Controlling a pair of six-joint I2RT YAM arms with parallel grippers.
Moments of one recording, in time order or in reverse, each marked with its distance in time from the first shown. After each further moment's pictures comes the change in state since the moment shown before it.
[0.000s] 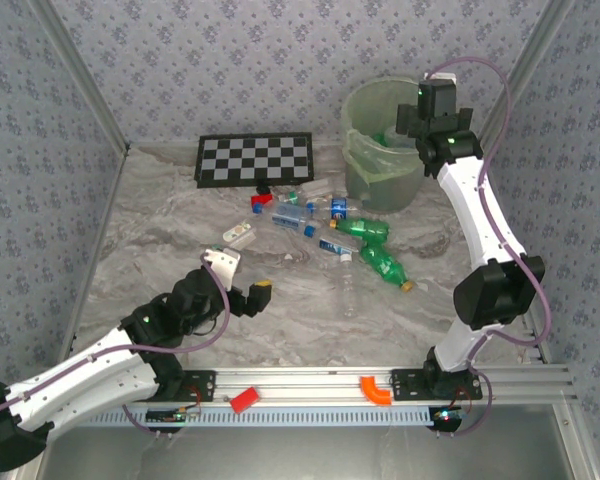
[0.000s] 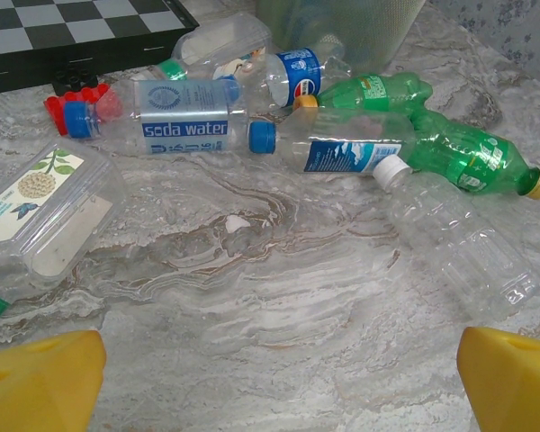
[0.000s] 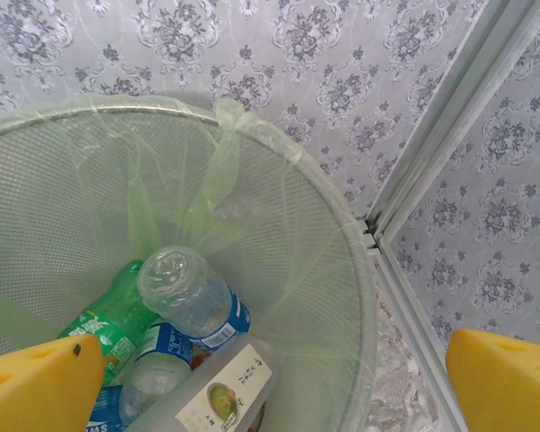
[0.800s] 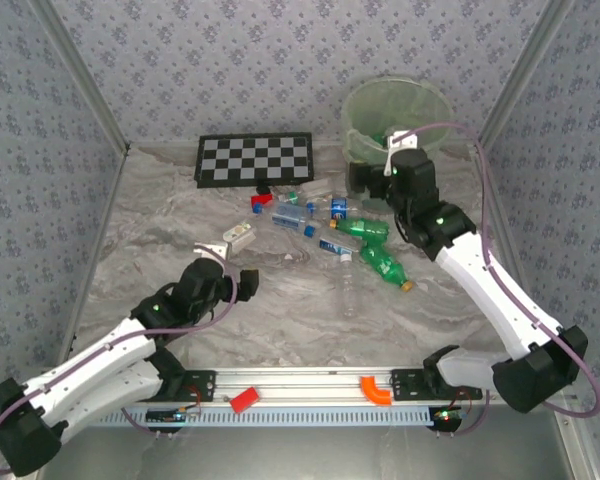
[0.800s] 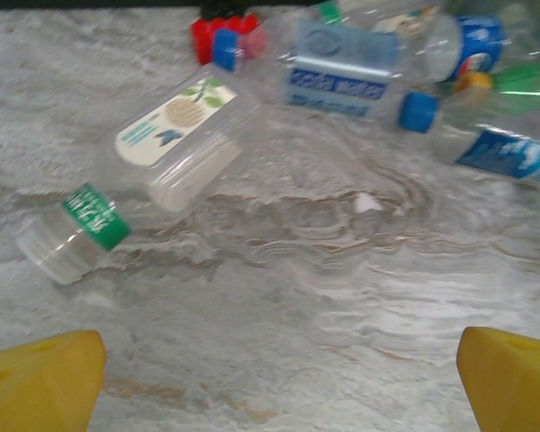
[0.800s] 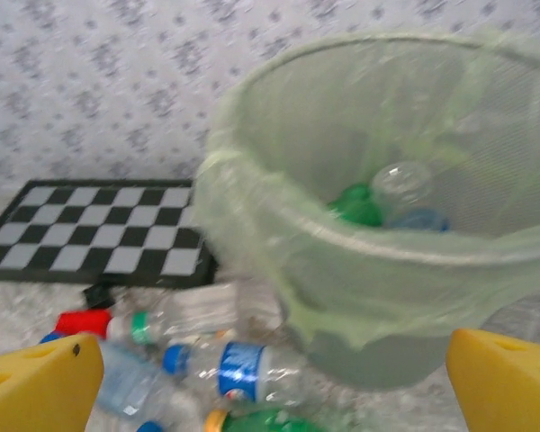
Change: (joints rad) left arm 0.180 0.138 -0.012 -0.029 -0.076 -0.114; right arm 0.314 -0.480 -0.611 0.224 -0.150 0.134
